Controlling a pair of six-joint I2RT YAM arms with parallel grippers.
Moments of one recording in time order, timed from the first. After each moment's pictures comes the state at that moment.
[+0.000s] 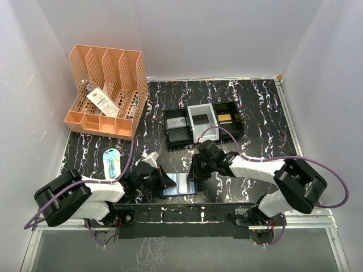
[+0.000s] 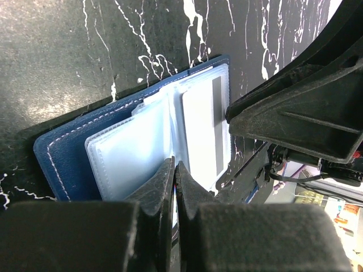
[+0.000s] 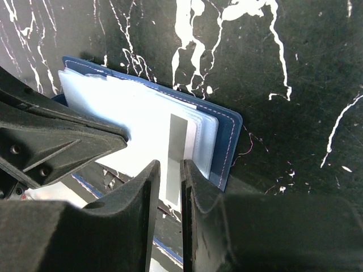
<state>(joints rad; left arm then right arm) -0.89 1.27 0.14 0.55 0.14 -1.07 0.81 1.42 0.63 -0.14 -0.26 0.84</state>
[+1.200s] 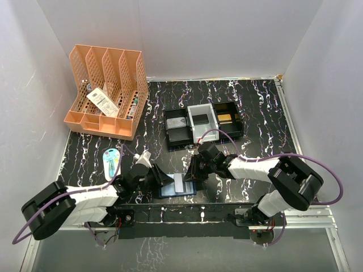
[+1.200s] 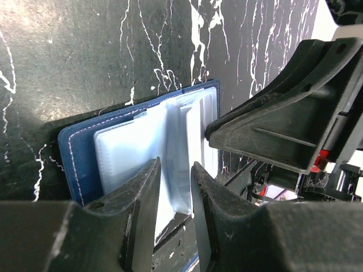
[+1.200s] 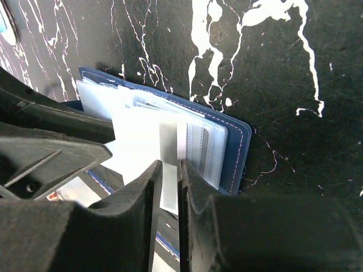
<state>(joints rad) -0.89 1.12 0.12 0.45 0.04 -1.18 0.81 1.47 0.58 0.03 -0.31 0.94</state>
